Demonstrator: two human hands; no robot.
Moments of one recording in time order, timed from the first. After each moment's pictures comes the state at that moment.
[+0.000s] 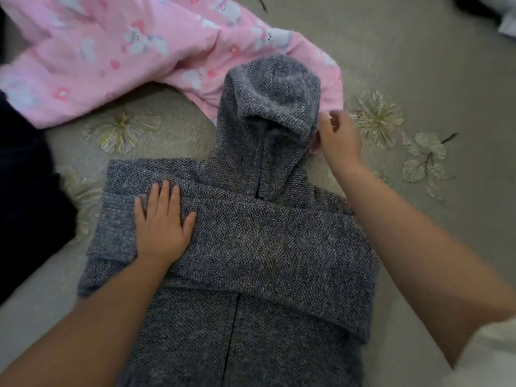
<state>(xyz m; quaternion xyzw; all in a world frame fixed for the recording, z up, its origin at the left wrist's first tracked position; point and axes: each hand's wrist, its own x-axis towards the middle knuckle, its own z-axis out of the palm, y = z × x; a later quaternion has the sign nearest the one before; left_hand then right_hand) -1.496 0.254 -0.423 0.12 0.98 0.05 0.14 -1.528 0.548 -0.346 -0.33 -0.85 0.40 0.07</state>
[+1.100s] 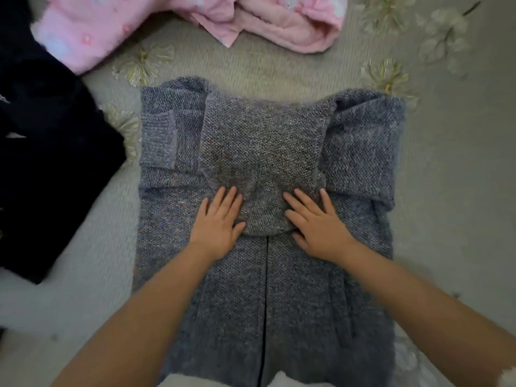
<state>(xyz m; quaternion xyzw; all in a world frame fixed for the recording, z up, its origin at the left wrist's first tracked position) -1.345 0.200 -0.406 0.34 0.89 -0.05 0.29 -1.234 0.400 -0.405 0.05 -0.97 0.10 -0.23</state>
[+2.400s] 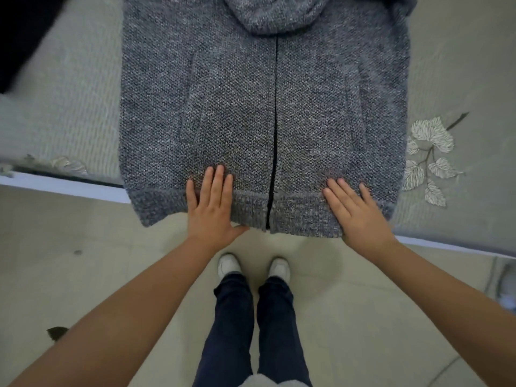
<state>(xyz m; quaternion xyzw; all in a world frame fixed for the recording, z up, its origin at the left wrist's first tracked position) -1.072 0.028 -0.454 0.34 0.92 -0.02 0.19 -0.942 0.268 -0.407 0.01 -1.00 0.00 -0.04</state>
